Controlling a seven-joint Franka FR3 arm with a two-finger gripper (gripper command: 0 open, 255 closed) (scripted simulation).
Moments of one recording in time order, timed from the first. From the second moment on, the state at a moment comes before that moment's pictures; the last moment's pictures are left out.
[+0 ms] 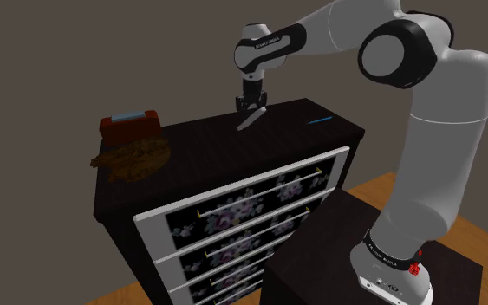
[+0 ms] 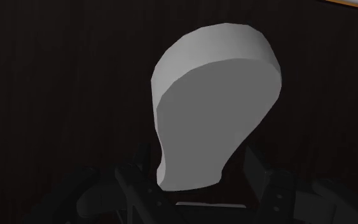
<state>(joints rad) 0.03 0.25 -0.16 -1.72 0.06 1.96 0.05</state>
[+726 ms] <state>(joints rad) 0.17 0.39 -0.08 -1.51 0.05 1.90 0.27</state>
